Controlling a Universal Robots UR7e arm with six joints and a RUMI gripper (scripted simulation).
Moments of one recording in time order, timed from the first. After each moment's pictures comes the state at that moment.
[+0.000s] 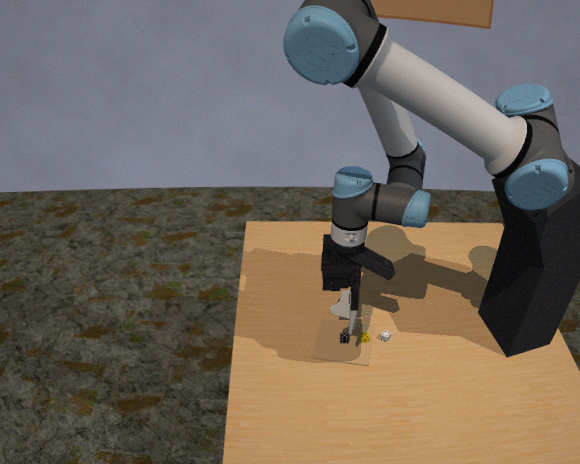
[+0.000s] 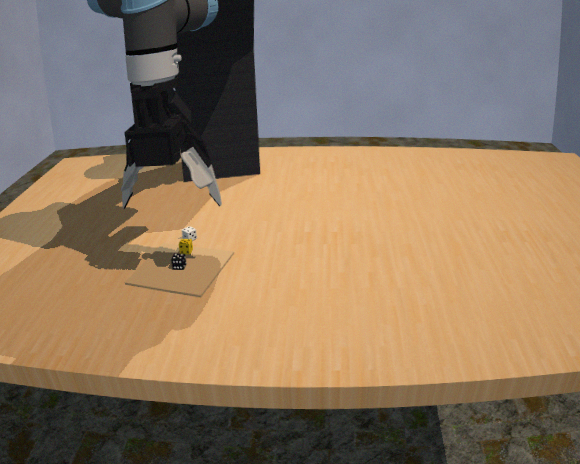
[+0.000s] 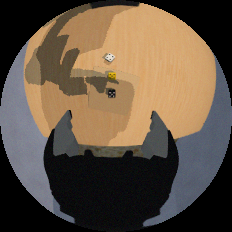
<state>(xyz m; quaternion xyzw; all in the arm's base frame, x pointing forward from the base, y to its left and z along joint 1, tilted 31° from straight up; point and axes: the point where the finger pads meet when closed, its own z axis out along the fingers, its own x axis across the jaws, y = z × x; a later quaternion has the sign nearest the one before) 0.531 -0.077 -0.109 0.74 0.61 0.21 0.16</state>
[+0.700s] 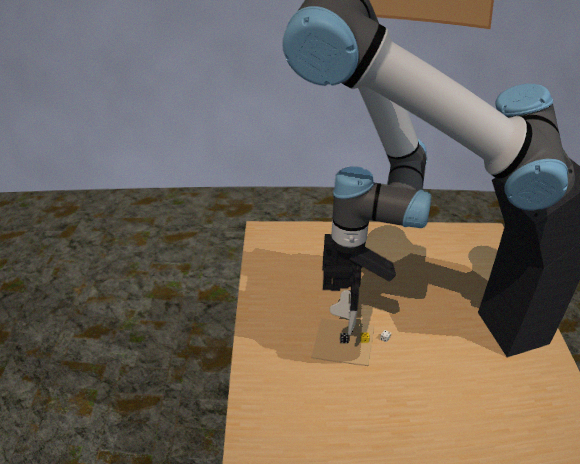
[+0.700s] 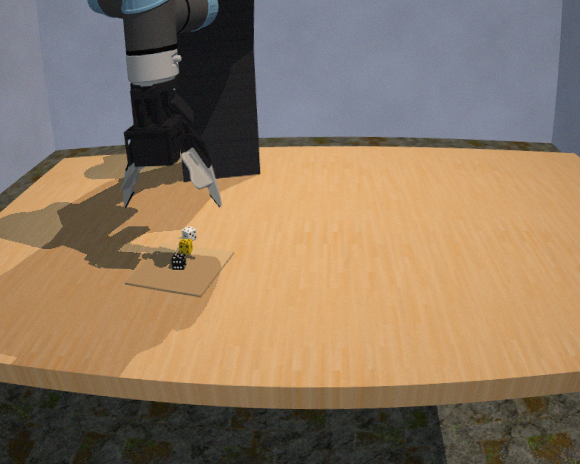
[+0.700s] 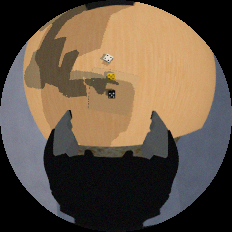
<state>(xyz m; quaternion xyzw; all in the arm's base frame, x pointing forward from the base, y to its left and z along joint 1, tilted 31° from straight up) 0.530 -0.076 -0.110 0.76 0.60 0.21 0.16</state>
